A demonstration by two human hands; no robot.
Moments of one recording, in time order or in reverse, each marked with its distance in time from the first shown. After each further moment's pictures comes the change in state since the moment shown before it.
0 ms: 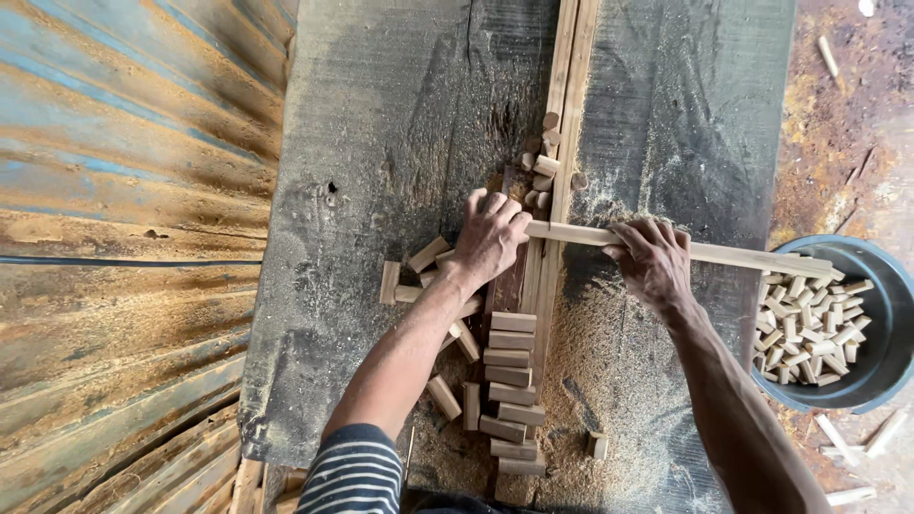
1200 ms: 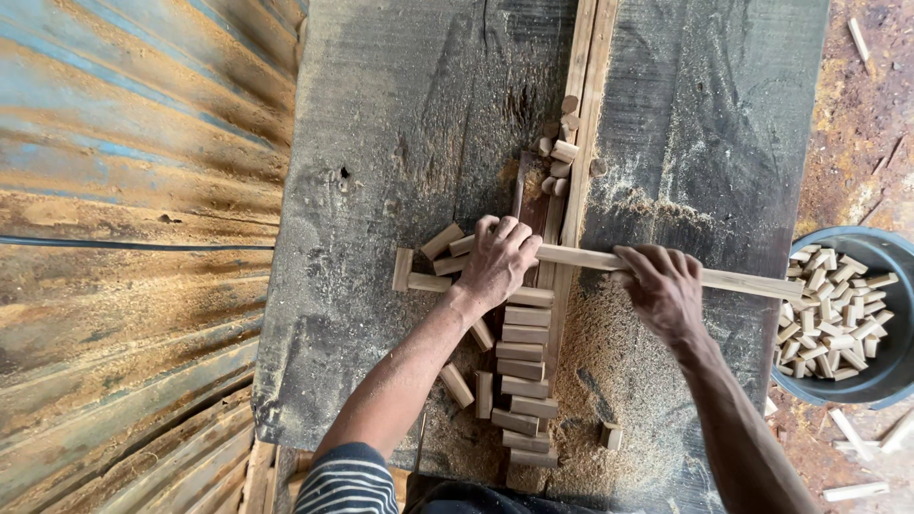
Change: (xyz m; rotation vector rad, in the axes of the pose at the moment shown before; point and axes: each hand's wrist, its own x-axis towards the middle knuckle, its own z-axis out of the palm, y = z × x) left_hand -0.048 0.027 -0.020 0.032 0.002 0.025; right_hand -0.045 -0.036 0.002 -0.005 -0.002 -0.049
